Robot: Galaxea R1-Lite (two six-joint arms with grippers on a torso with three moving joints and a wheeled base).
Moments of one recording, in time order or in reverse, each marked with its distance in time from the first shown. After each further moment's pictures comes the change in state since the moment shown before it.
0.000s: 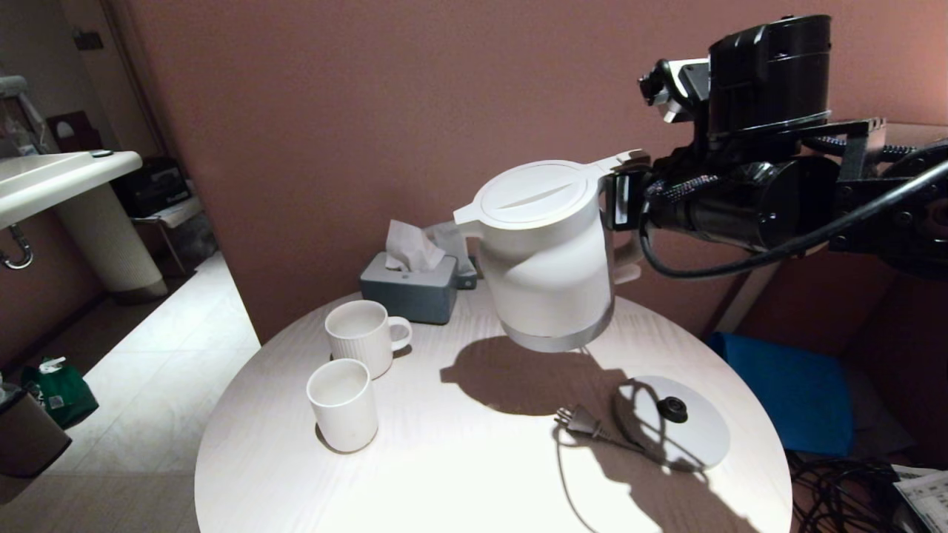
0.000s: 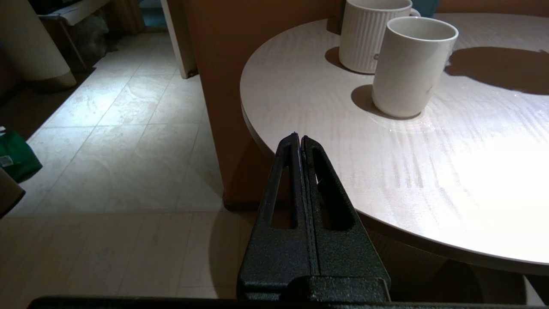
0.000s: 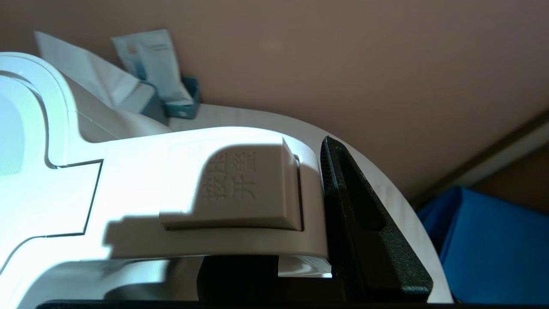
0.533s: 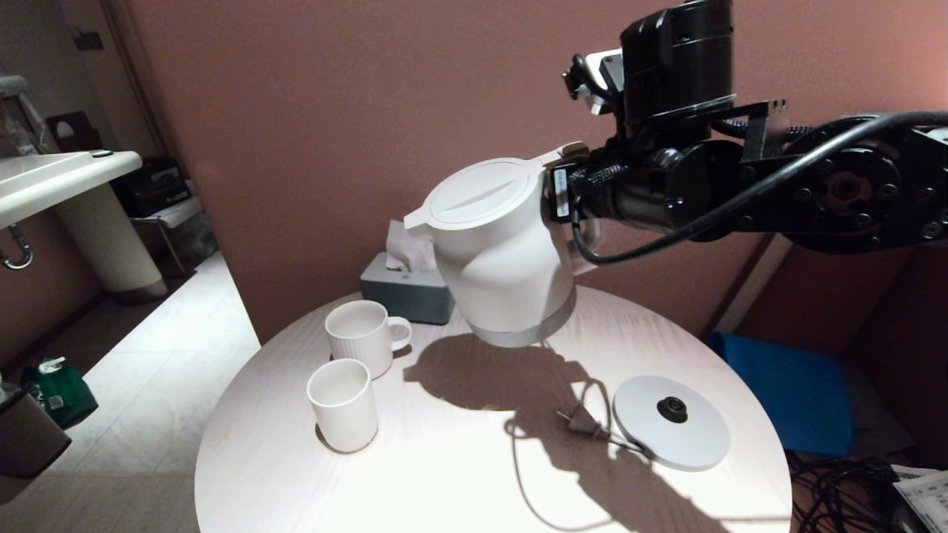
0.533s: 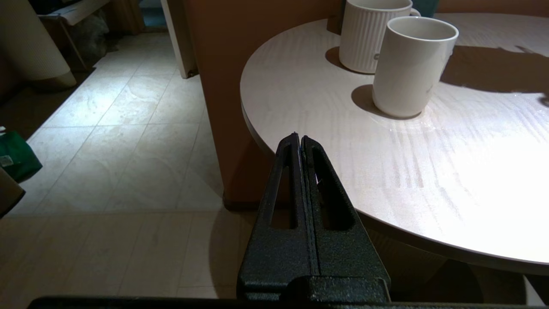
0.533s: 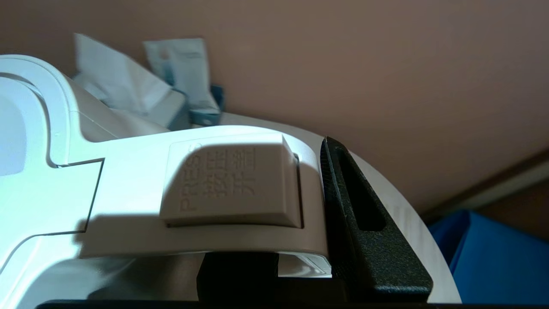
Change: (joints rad) left arm 0.000 0.000 0.000 0.000 0.000 0.000; right arm 0.102 0.144 -0.238 0.097 -0.075 -0.053
